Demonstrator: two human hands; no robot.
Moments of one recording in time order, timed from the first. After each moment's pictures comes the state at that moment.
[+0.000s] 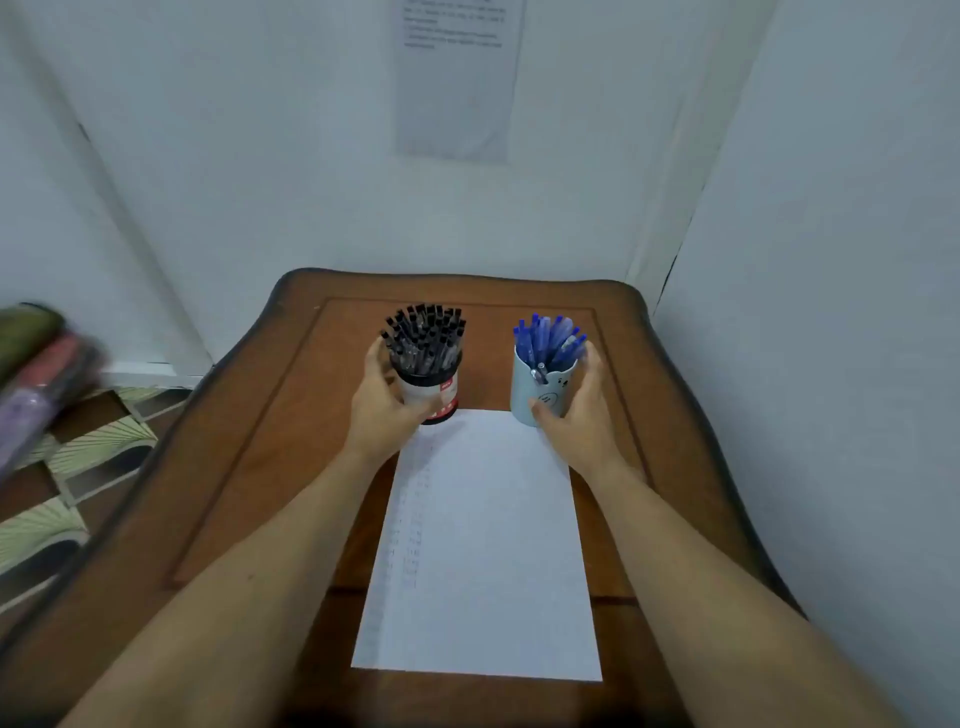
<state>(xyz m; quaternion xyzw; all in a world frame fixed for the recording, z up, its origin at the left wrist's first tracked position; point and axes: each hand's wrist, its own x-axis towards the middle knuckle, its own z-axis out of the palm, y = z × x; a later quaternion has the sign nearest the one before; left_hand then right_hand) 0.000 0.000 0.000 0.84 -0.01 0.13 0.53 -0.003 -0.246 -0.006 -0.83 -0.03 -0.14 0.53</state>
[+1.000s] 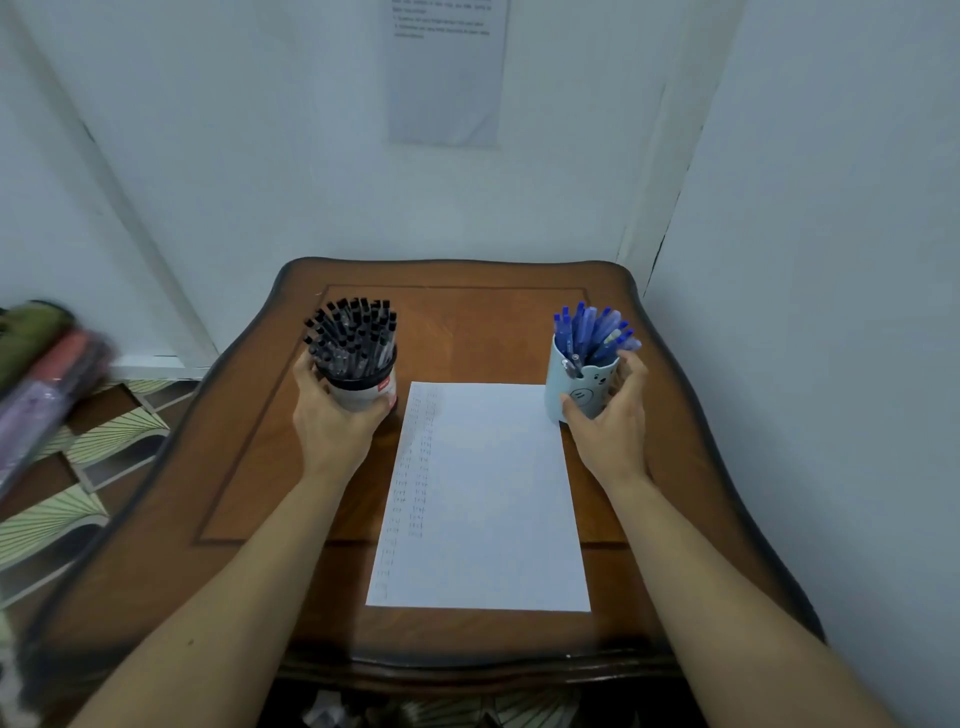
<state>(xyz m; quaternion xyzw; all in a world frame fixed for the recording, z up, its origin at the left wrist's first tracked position) -0.062 0.031 -0.001 0.81 0.07 0.30 0.50 -0.063 -0.269 -0.010 -0.80 0.03 -0.26 0.54</state>
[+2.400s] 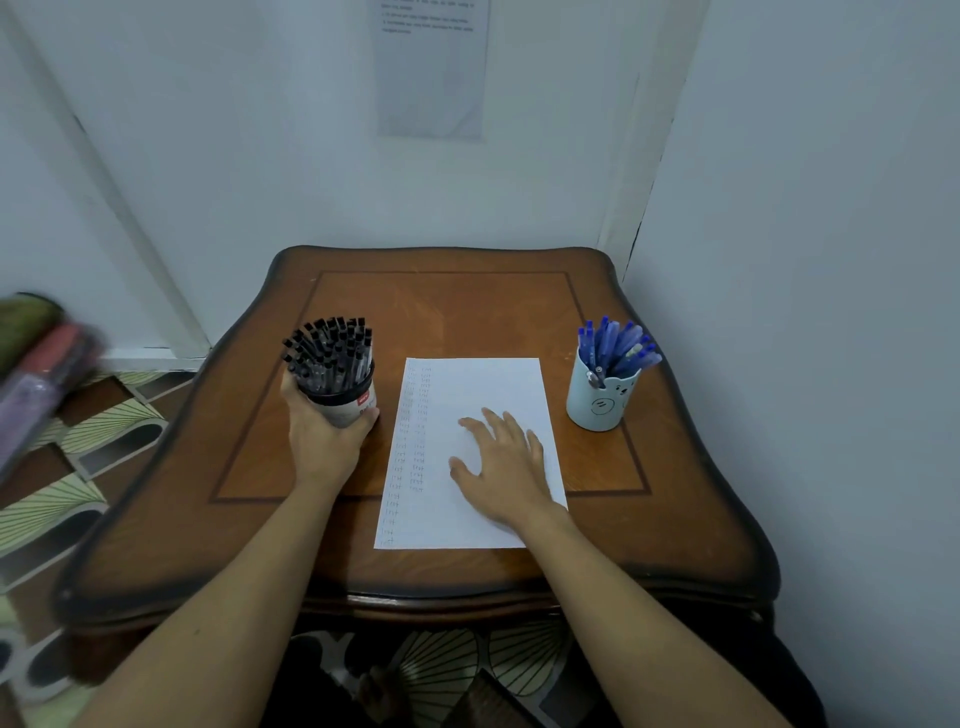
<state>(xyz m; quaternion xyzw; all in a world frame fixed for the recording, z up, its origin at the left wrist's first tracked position) -0.111 0.046 -0.027 0.81 0.10 0.25 0.52 -0.151 -0.178 -0.024 -0.96 -0.08 0.01 0.25</state>
